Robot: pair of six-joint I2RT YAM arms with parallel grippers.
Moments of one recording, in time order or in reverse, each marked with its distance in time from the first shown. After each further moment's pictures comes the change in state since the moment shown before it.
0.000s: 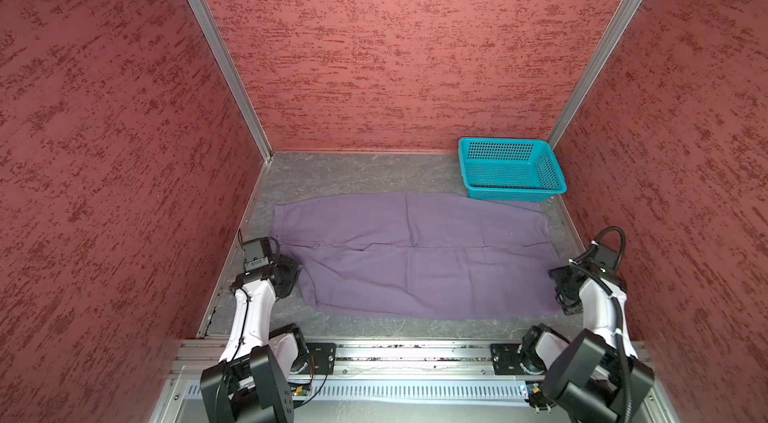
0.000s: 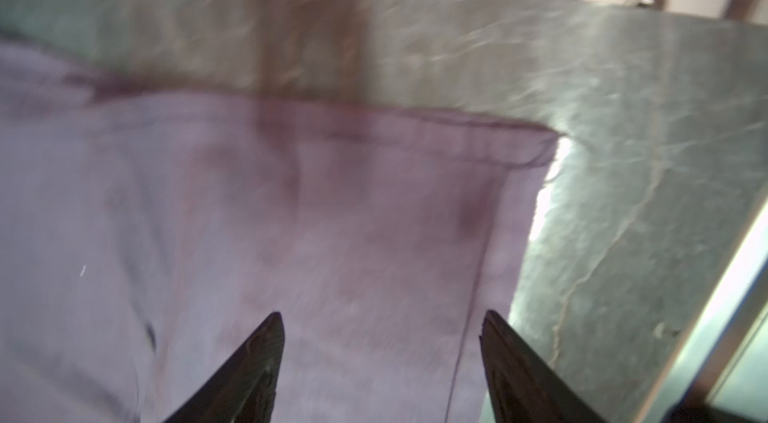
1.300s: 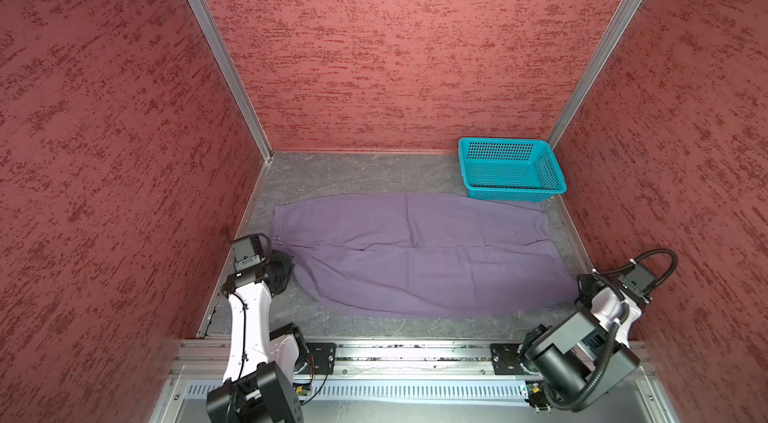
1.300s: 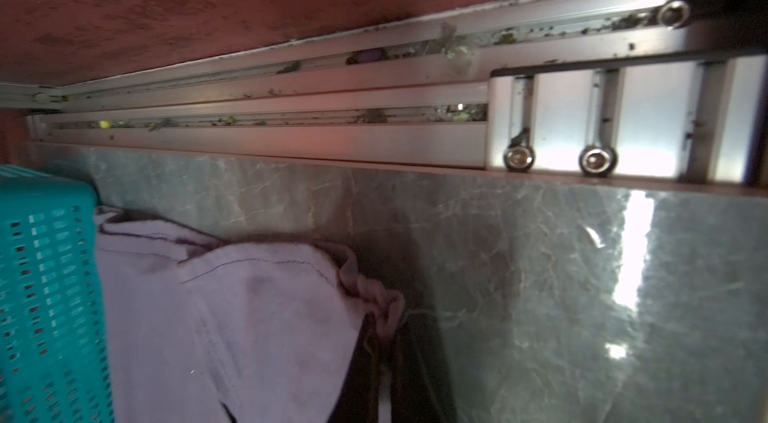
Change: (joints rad) left arm 0.108 -0.098 0.125 -0.150 0.065 -0.006; right arm -0.269 0.003 -0.013 0.233 -0.188 -0.058
